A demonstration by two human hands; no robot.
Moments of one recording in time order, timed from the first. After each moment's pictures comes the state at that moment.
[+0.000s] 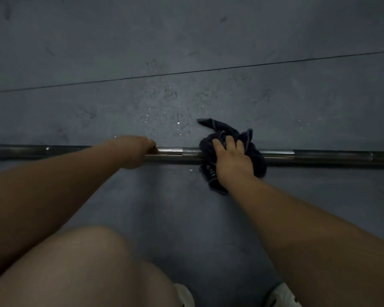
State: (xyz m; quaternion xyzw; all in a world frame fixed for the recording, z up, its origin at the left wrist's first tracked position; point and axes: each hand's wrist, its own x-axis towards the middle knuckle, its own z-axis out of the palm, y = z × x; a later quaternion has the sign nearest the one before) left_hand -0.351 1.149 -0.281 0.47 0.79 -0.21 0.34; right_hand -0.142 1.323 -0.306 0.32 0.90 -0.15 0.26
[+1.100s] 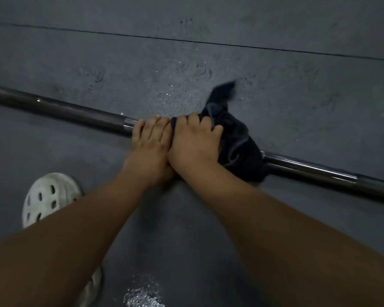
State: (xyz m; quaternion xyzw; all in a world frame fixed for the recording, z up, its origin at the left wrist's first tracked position) left_hand -0.304 1.127 -0.373 0.38 0.92 0.01 0.08; right_hand -0.267 1.249 -0.336 0.18 0.96 -0.13 0.15
